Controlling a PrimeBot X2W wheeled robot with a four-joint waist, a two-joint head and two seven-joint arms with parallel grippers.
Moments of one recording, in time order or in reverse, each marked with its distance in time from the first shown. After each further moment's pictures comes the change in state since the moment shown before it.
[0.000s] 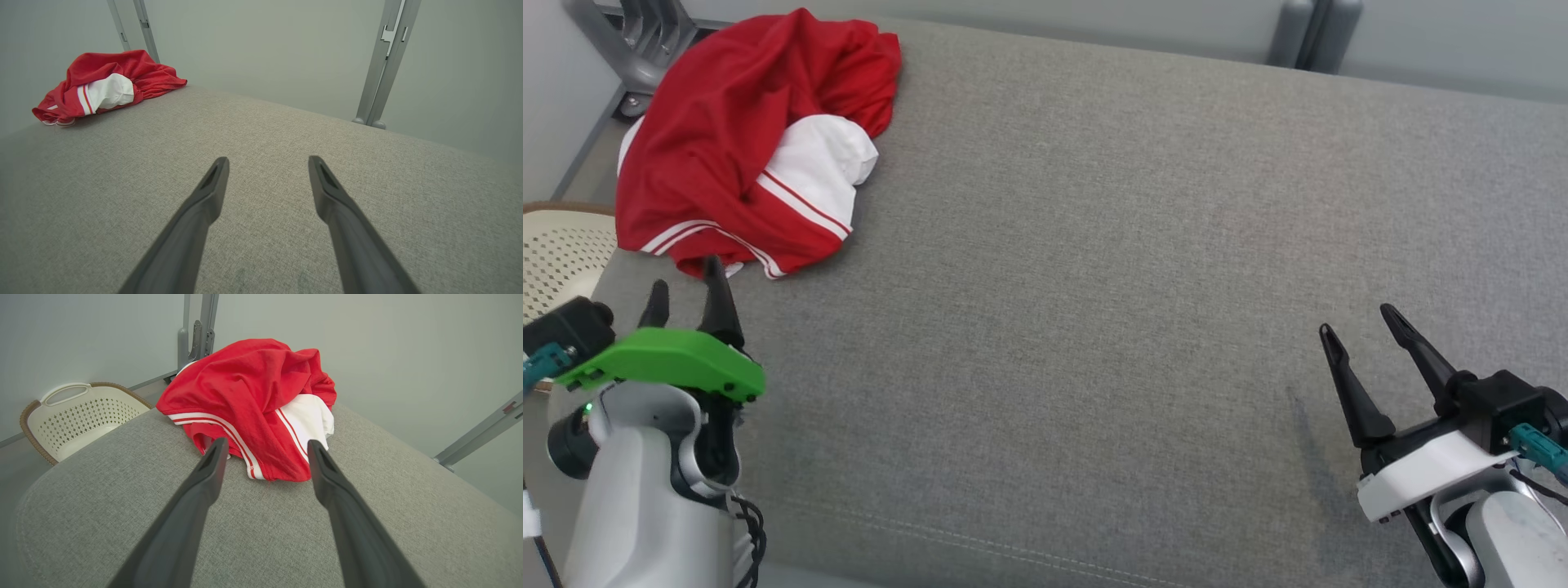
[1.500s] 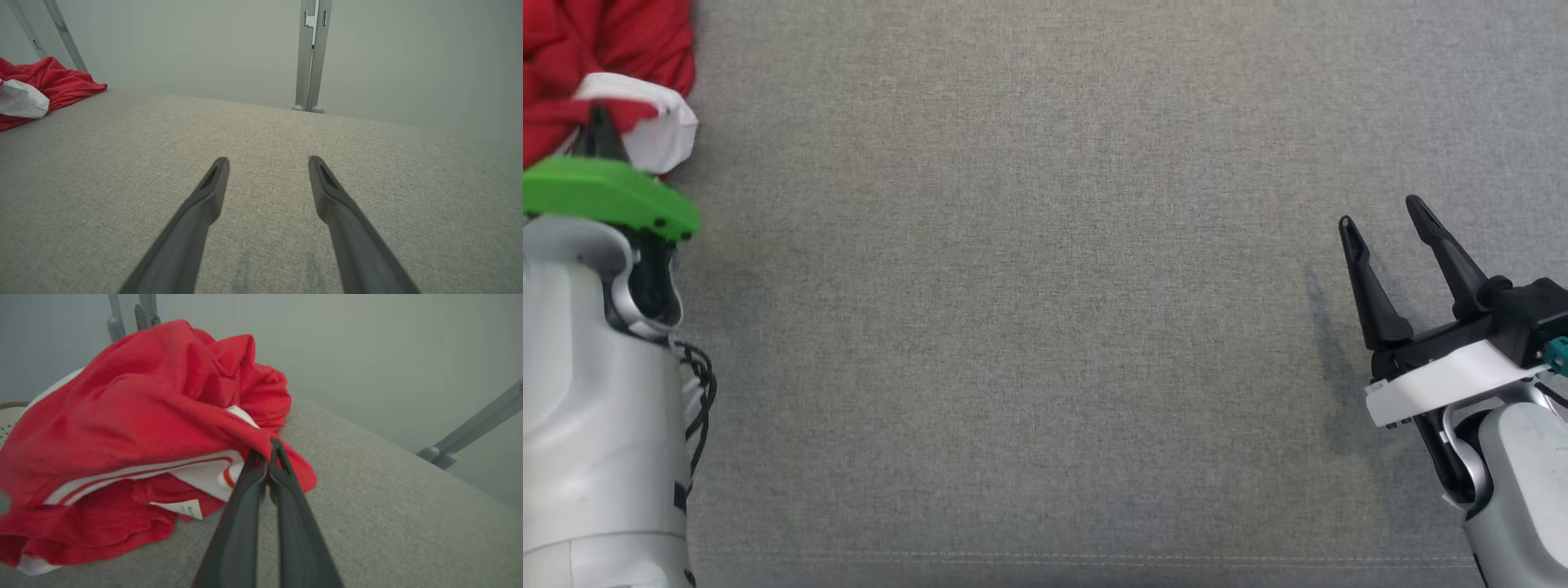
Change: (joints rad) left arm -0.364 0.037 0.076 0.269 0.068 0.020 -0.010; right arm -0.178 0.001 -0.032 -0.002 0.012 0.009 -0.003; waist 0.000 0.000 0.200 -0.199
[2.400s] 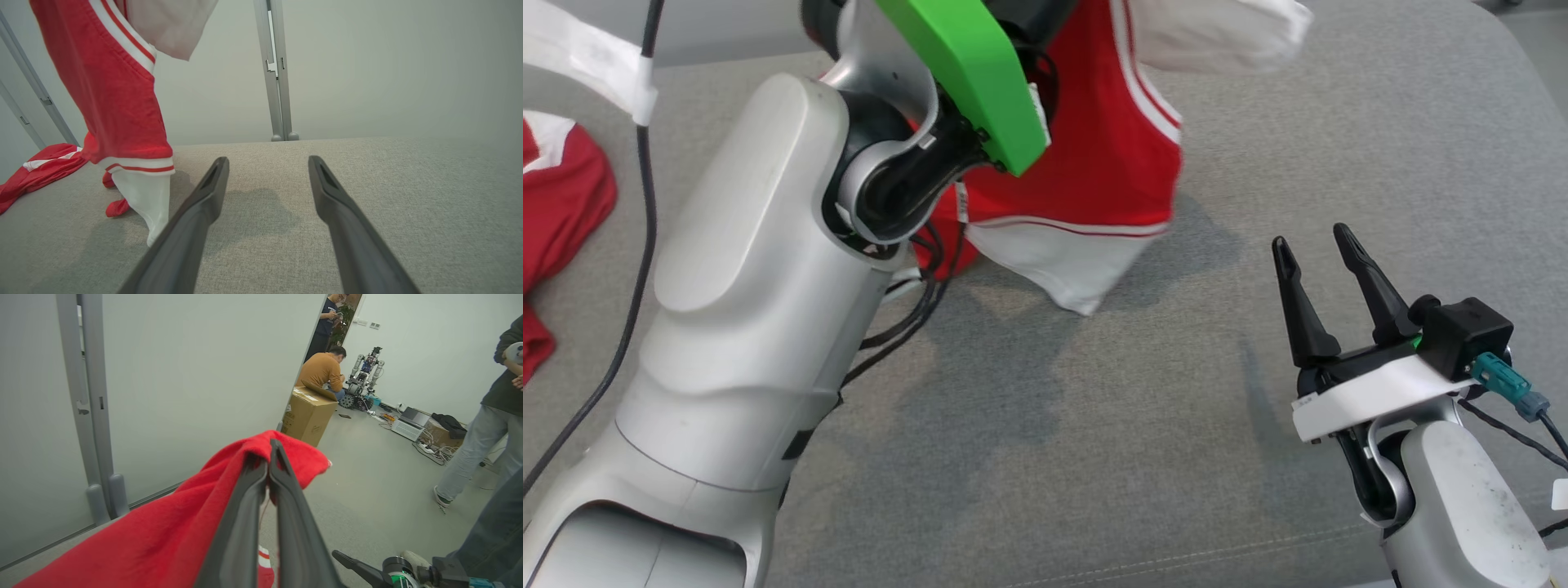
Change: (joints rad) left arm -0.281 -0.062 -0.686 -0.458 -0.471 -0.216 0.359; right arm 0.002 0.169 0.013 0.052 0.030 0.001 0.000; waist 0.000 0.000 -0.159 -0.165
